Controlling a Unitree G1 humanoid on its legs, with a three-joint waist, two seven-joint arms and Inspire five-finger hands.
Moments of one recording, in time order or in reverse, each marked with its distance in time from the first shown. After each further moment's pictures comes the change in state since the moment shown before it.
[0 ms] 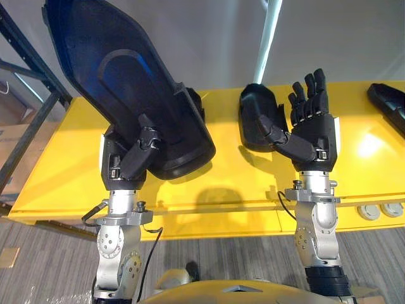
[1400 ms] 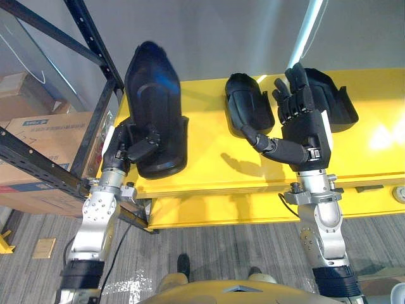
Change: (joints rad) left arm -0.278 0.302 0.111 0.377 0.245 0.303 0.060; right arm -0.001 -0.115 0.060 -0.039 -0.005 0.009 0.072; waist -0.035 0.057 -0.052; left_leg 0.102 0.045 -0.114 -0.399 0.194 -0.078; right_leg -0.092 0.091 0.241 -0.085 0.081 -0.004
